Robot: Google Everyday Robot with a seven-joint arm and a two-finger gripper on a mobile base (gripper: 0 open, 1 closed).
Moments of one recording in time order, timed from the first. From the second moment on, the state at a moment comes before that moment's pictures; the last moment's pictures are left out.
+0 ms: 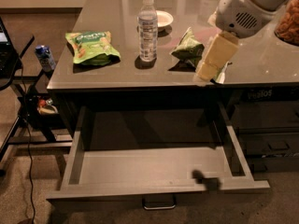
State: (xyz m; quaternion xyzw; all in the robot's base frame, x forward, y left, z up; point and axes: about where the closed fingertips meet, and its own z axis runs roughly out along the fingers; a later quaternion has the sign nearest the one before) arm 0.521 -0.135 0.986 -0.58 0.78 0.03 0.24
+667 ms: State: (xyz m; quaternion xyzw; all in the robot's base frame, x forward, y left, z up) arm 0.572 -0.133 0.971 -0.53 0.79 0.05 0.31
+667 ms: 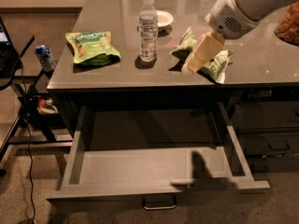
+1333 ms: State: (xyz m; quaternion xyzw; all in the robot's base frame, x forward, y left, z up) arm 0.627 -0.132 0.972 -0.49 0.79 0.07 0.36
